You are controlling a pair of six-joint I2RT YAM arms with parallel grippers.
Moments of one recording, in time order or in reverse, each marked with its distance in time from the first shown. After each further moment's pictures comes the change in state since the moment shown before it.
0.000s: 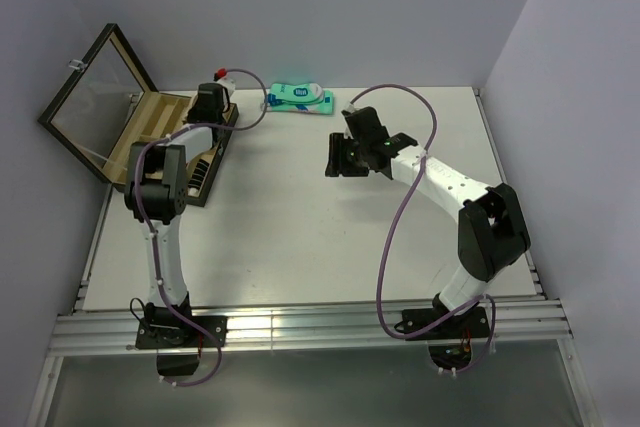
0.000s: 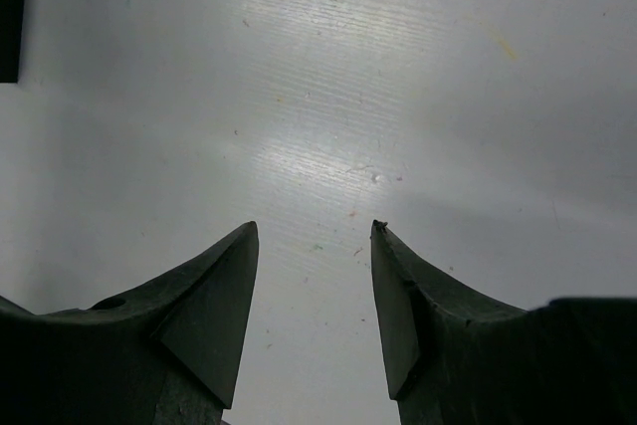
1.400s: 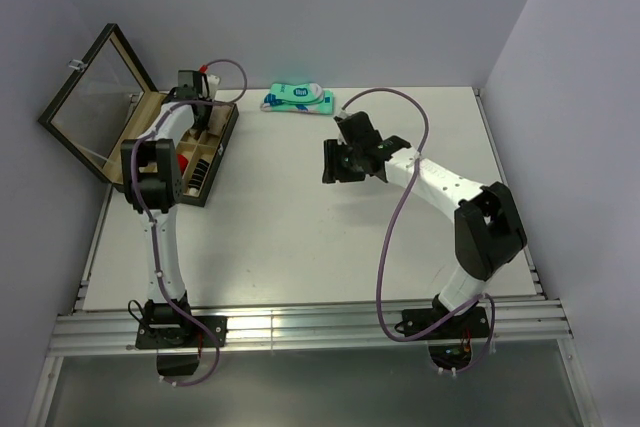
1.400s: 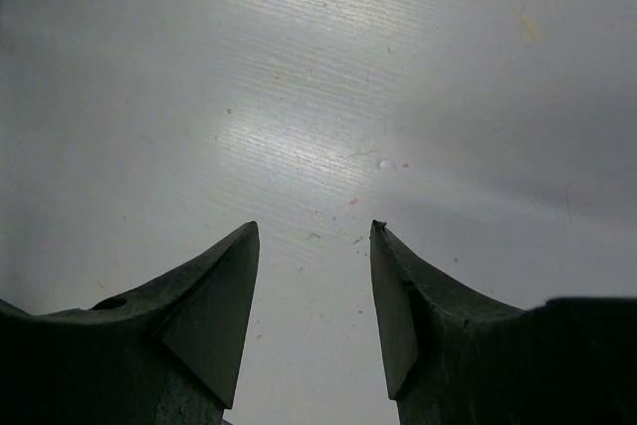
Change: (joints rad) left arm 0.119 0.179 0.408 -0.616 0.378 -0.223; right arm 0.040 0.014 -0.003 -0.019 0.019 -0.027
